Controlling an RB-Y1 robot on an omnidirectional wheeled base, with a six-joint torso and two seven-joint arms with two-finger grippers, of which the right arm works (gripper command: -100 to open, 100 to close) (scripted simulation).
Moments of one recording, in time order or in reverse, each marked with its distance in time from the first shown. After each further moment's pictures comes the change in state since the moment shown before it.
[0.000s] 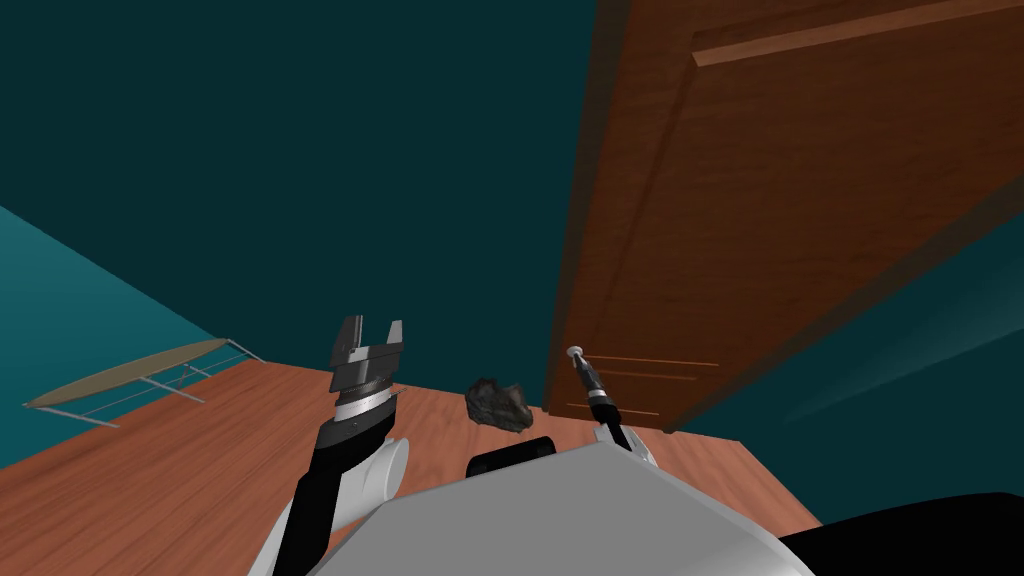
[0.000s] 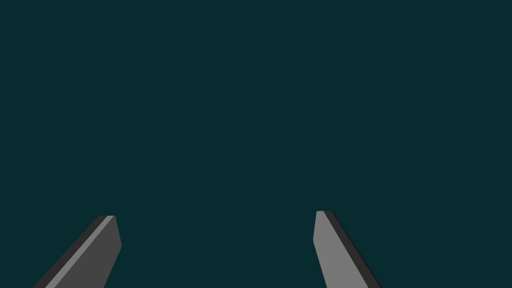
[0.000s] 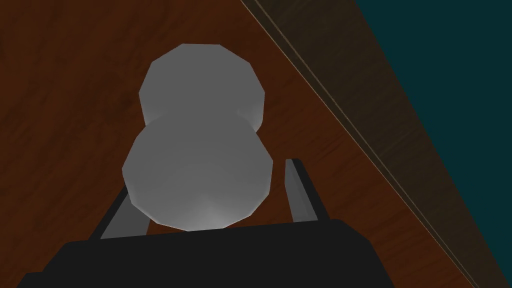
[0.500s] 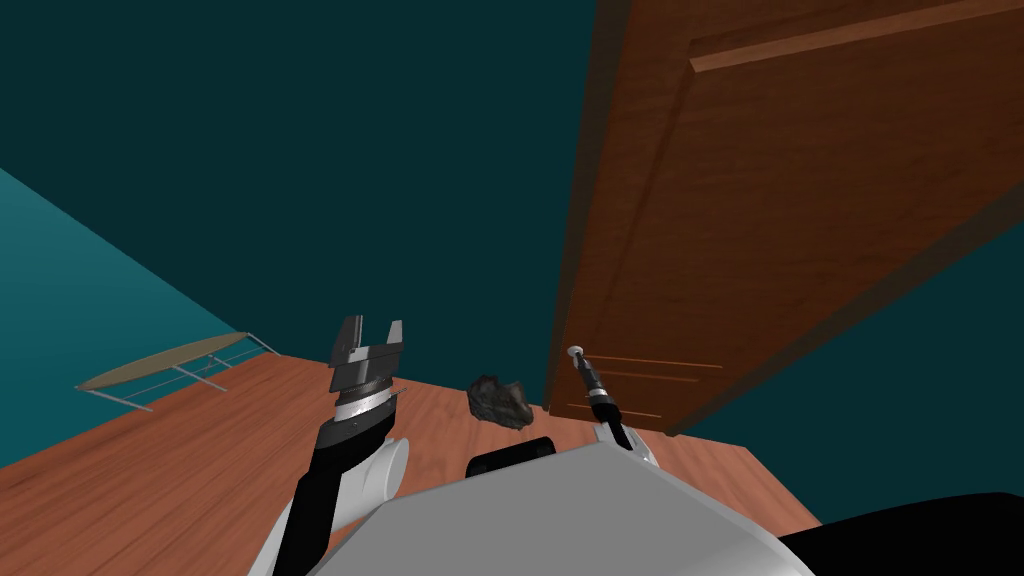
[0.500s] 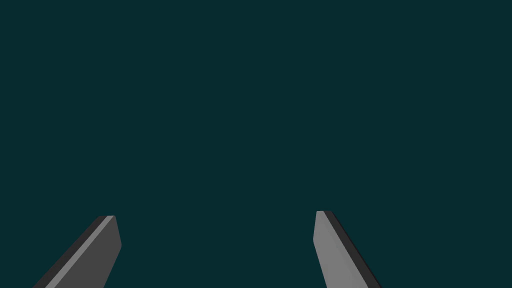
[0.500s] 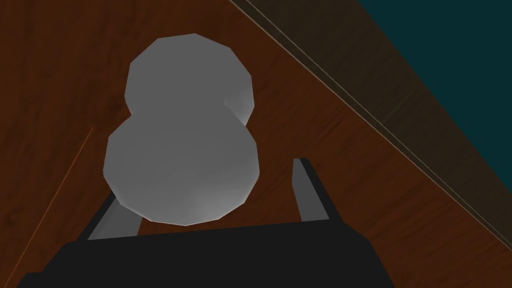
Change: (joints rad) arm -0.003 -0.021 0.034 0.010 -0.077 -0.004 -0.114
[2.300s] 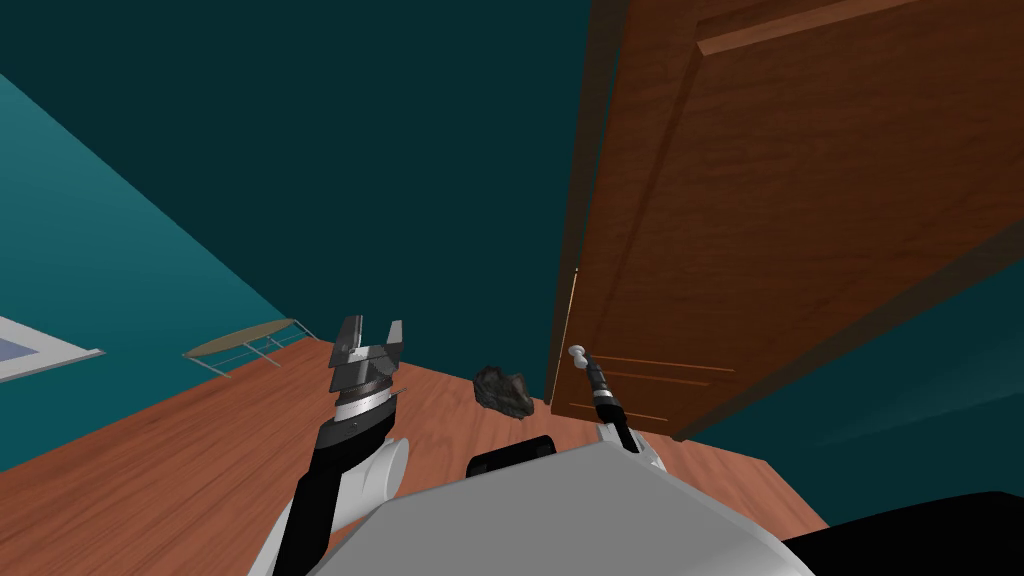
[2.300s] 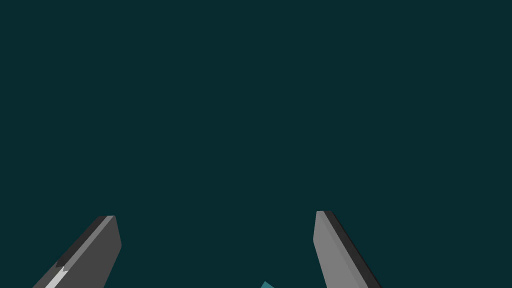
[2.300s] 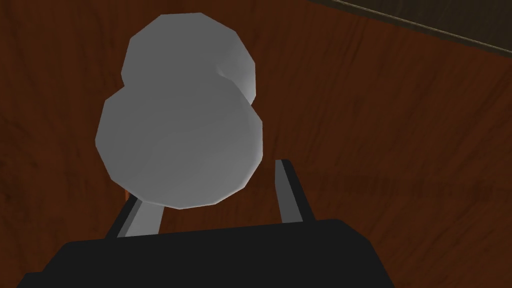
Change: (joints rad) arm 0.021 -0.062 0.105 0.011 -0.224 -0.003 -0.337
